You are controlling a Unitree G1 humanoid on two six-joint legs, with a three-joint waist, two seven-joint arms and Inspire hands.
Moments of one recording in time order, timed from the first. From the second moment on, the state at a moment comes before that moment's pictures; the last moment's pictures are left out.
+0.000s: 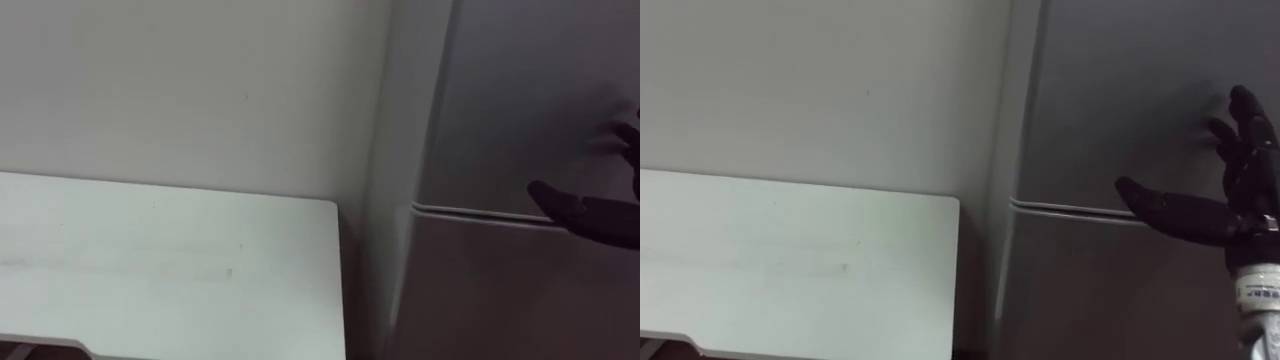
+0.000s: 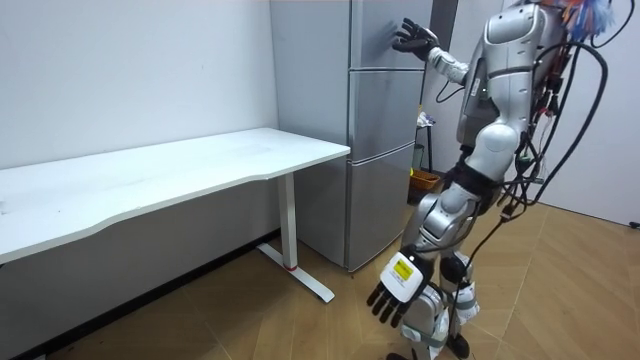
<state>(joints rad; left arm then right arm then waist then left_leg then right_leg) 0.33 0.26 0.16 0.98 0.37 0.05 0.04 -0.26 -0.55 -0.20 0.09 0.35 -0.17 -0.25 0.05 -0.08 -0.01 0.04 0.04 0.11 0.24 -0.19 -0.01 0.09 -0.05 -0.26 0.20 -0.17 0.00</state>
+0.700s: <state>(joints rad) 0.34 0.26 0.26 0.99 0.36 0.00 0.08 -0.06 -0.62 -0.49 0.03 0.44 -0.14 -0.41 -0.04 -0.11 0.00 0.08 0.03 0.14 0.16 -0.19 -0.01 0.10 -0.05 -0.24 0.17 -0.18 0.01</state>
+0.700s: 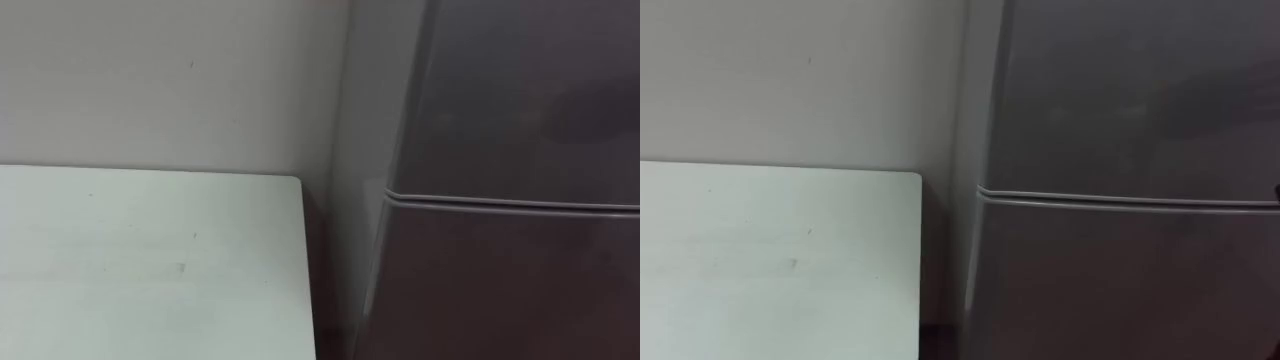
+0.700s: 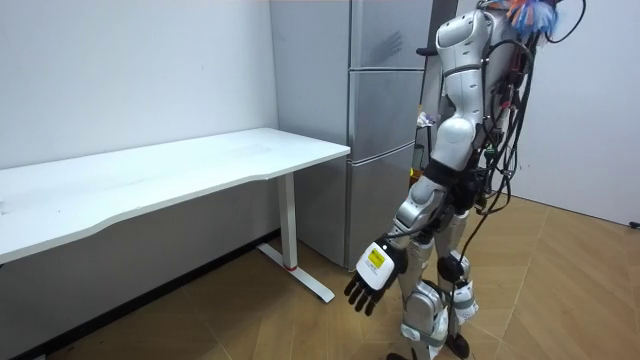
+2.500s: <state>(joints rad) 0.34 0.19 0.21 1.02 0.26 0.01 0.19 0.26 -0.26 -0.23 0.95 0.38 -0.12 -0.51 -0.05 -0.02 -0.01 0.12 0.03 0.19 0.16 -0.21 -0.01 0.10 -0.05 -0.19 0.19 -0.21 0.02</state>
